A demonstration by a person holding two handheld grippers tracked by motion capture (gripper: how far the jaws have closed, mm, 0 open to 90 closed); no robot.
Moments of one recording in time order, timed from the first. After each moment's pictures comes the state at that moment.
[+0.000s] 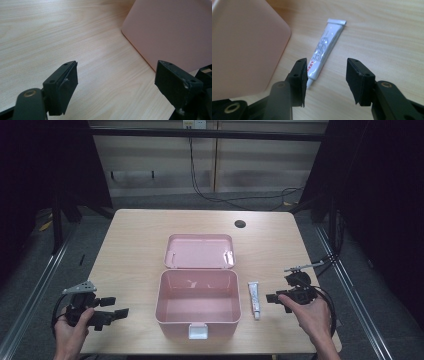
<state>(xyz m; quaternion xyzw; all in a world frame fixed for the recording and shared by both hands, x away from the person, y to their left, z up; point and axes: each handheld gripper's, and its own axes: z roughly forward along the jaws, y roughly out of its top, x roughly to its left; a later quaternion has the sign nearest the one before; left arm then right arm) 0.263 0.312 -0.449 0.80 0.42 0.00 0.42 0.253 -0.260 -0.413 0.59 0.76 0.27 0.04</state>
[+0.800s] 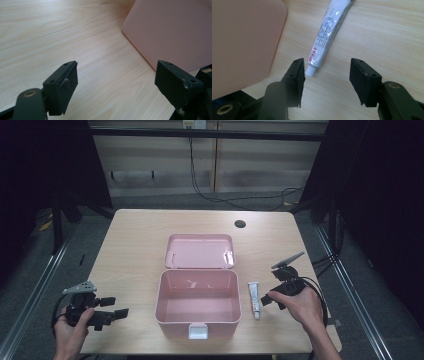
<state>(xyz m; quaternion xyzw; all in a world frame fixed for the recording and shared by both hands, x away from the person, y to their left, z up) 0.262 0.312 -0.449 0.80 0.42 0.01 0.42 0.282 -0.242 -0.415 0.60 0.78 0.16 -0.04</state>
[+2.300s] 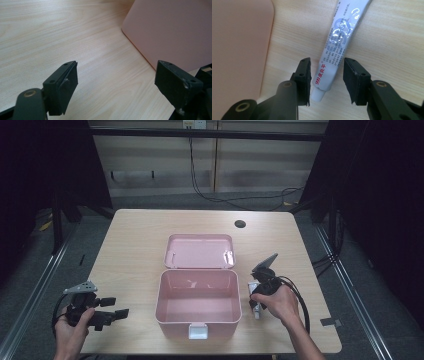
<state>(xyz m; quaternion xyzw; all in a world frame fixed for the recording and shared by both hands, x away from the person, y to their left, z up) 0.263 0.312 -0.449 0.80 0.42 0.00 0.42 0.309 -0.199 -0.454 0.62 0.78 0.07 -0.06</state>
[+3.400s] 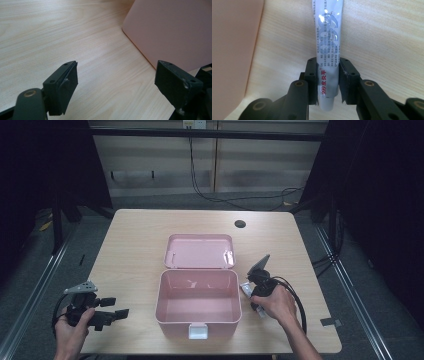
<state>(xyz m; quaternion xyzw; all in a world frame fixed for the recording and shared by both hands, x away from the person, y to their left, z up) 0.263 0.311 -0.450 0.80 0.42 0.00 0.42 0.312 -0.189 -0.462 0.59 0.80 0.03 -0.04</state>
